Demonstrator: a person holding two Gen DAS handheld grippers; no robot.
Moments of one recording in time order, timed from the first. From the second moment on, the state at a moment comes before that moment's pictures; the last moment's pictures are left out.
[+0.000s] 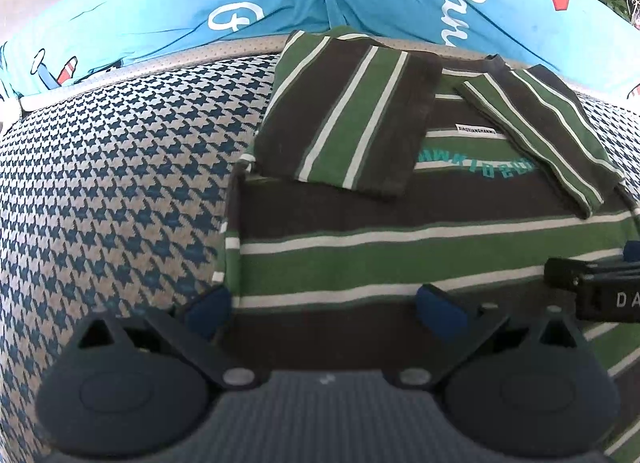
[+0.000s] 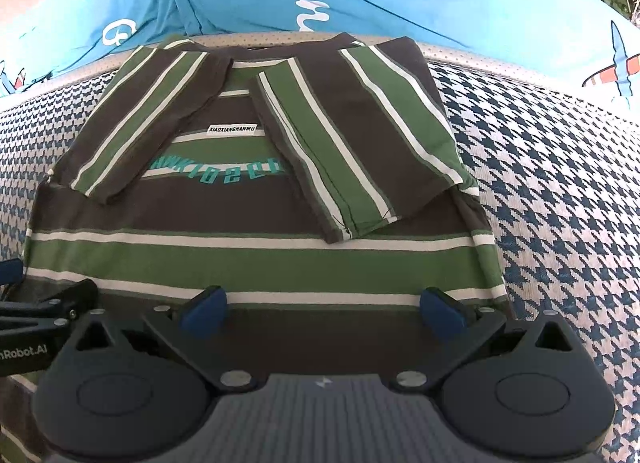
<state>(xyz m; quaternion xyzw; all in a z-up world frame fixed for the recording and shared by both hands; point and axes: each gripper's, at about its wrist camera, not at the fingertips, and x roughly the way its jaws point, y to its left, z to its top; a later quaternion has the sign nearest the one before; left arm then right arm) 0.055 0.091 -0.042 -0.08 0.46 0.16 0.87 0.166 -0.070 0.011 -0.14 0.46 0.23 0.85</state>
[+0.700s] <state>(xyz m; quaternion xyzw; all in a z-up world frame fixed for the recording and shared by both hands) 0.053 0.091 -0.044 -0.08 0.45 0.16 0.87 0.203 -0.114 0.043 -0.06 0.42 0.27 0.87</state>
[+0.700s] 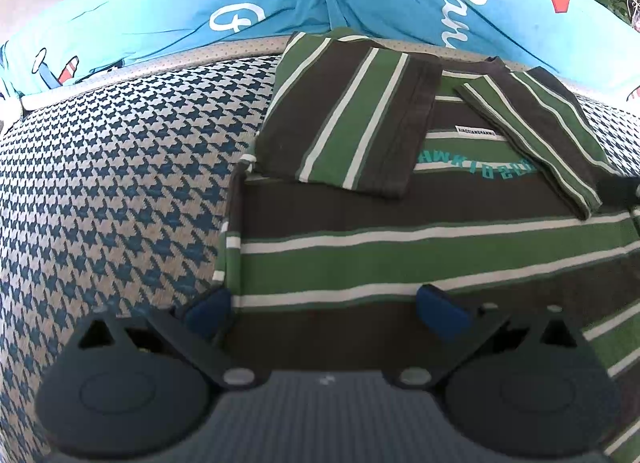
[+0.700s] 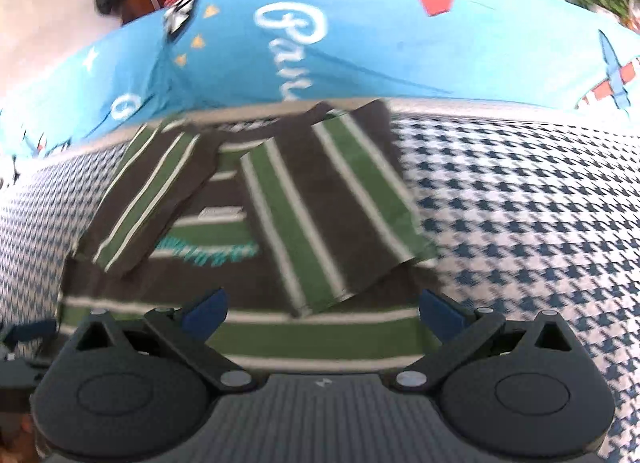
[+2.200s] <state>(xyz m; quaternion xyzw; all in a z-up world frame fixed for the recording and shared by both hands) 0.053 0.101 -0.043 -0.09 0.45 0.18 0.87 0.260 -0.132 0.012 0.00 0.37 0.25 0.89</state>
